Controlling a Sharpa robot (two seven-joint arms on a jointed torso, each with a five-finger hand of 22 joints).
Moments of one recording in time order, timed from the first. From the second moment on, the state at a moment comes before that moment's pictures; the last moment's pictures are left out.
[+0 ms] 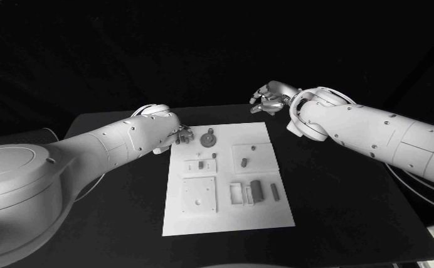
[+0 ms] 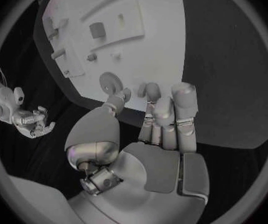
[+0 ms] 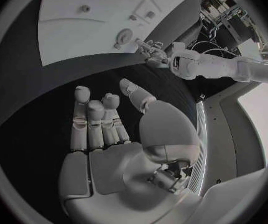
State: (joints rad) left arm 1.23 -0.32 -0.19 0.70 -1.07 0.06 -0.50; left_hand 0.77 -0.04 0.43 -0.14 0.24 0.88 0.09 0.43 0.56 1.12 -0.02 0.92 0.53 1.27 -0.12 1.24 1.06 0.03 1.44 -0.22 0.72 1.27; right arm 1.28 -0.58 -0.06 1.11 -1.14 -0.22 -0.05; right_hand 1.05 -0.05 0.51 -0.29 0.23 0.82 0.16 0.20 0.55 1.05 0.06 1.14 0.87 1.04 -0.04 1.44 0.85 0.25 1.02 0.04 0.85 1.31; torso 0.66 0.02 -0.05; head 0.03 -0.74
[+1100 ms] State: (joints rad) left arm 1.23 -0.31 -0.19 0.69 -1.07 0.06 -0.50; left_hand 0.81 0.03 0.45 -0.20 0.24 0.89 0.09 0.42 0.57 1.12 -0.02 0.92 0.53 1.27 -0.12 1.24 1.06 0.03 1.44 -0.22 0.72 1.27; right arm 1.28 -0.58 -0.06 1.11 -1.14 -0.22 -0.05; right_hand 1.05 -0.05 0.51 -0.29 0.24 0.82 0.16 0.20 0.55 1.05 0.05 1.14 0.87 1.04 -0.05 1.44 0.85 0.25 1.03 0.04 0.85 1.31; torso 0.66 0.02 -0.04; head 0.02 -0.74
